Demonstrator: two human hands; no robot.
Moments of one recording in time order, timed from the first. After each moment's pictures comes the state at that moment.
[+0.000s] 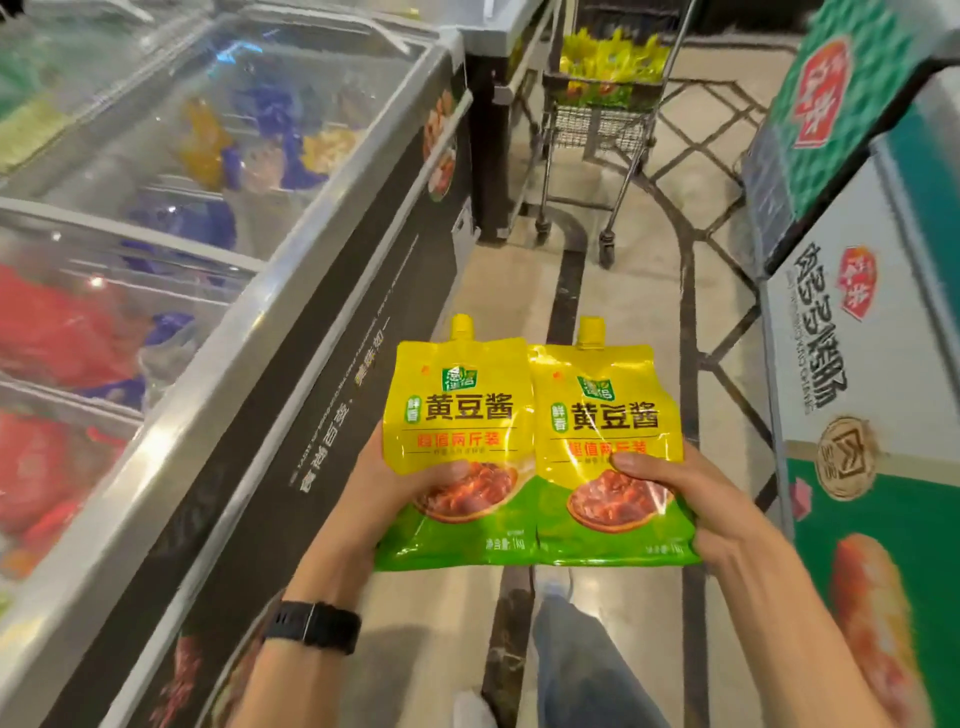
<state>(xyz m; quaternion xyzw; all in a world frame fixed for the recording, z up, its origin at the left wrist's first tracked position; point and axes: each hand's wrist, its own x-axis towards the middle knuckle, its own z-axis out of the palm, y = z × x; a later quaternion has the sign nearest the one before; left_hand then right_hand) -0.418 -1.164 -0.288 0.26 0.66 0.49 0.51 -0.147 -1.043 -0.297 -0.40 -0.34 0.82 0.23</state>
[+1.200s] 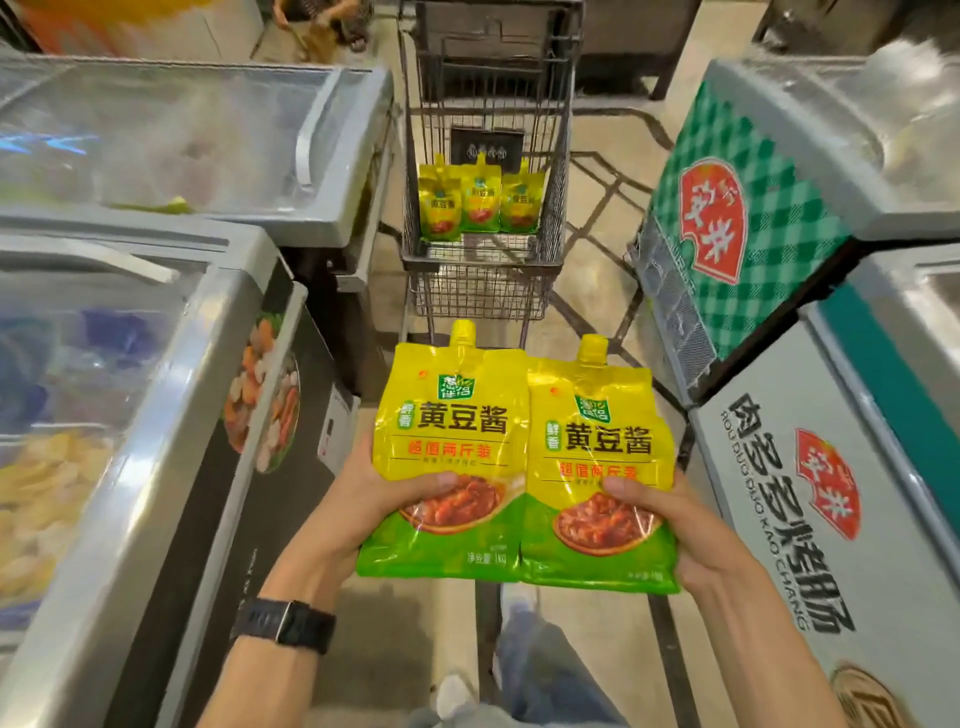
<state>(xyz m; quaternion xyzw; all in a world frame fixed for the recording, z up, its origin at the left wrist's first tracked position) -0.571 -0.430 -0.288 0.34 0.54 0.43 0.64 -0.277 -0.409 -0.284 -0.46 -0.27 0.76 0.37</state>
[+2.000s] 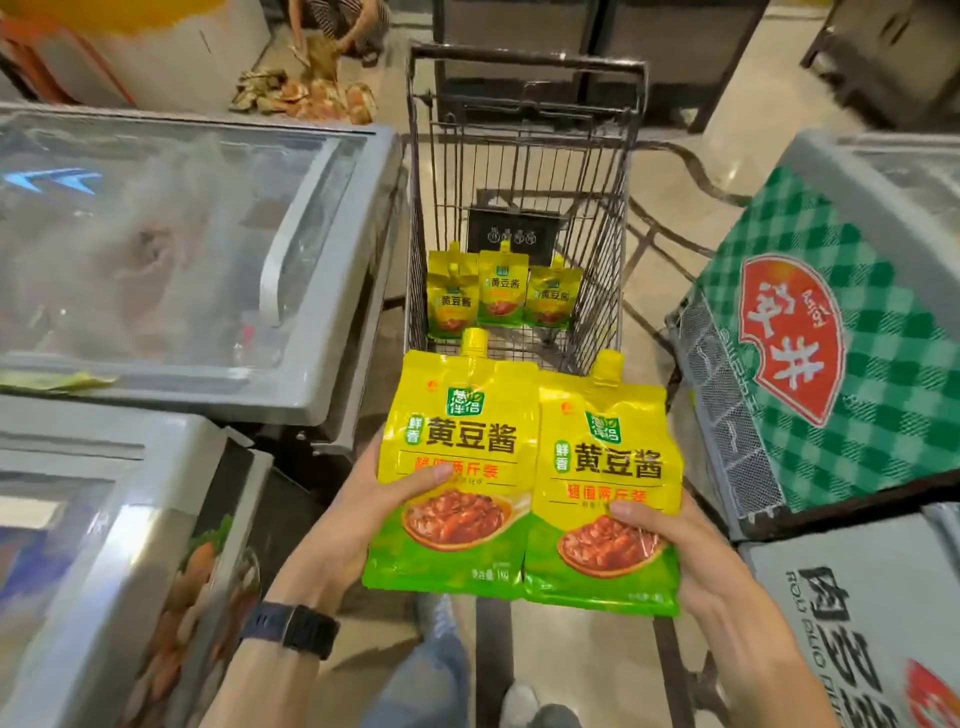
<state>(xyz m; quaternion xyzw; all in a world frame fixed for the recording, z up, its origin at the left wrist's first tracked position) -0.643 -0.039 -0.308 0.28 0.54 0.45 0.66 -0.346 -0.017 -0.308 -0.49 -0.27 0.74 0.38</state>
